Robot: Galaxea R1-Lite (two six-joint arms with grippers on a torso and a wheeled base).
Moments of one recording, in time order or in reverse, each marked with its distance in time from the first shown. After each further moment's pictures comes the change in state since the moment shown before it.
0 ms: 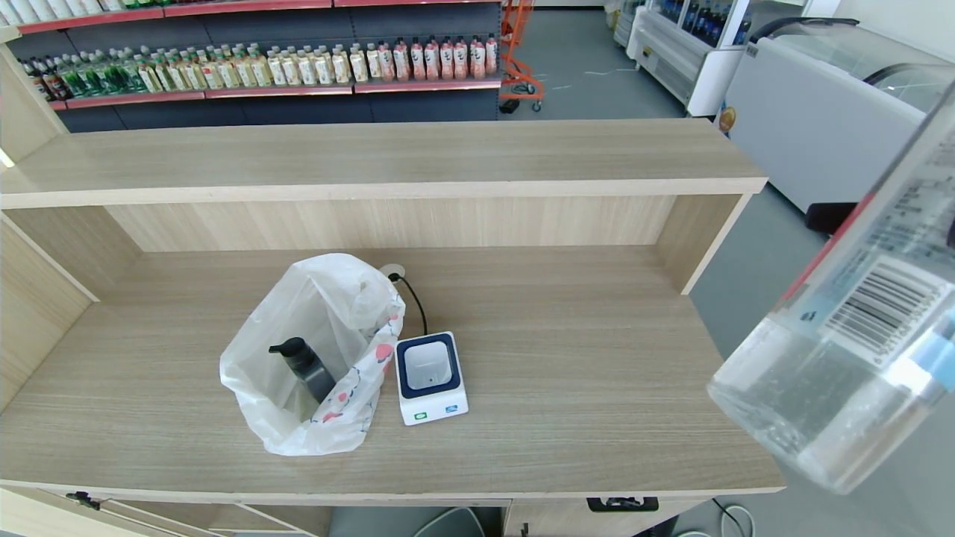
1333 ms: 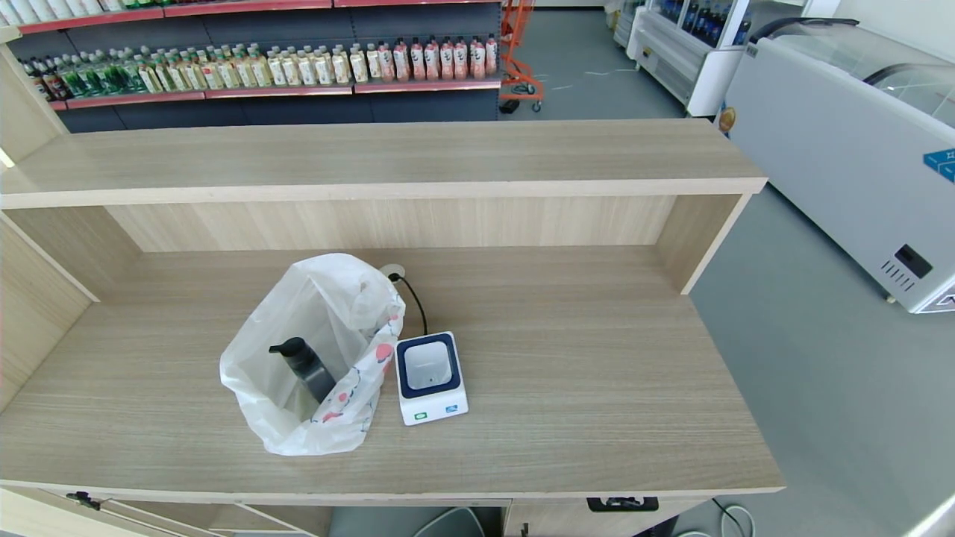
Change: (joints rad) left arm 0.000 0.000 0.000 0.000 0.000 0.000; right arm 0.147 -0.187 0.066 0.009 0.003 -0.045
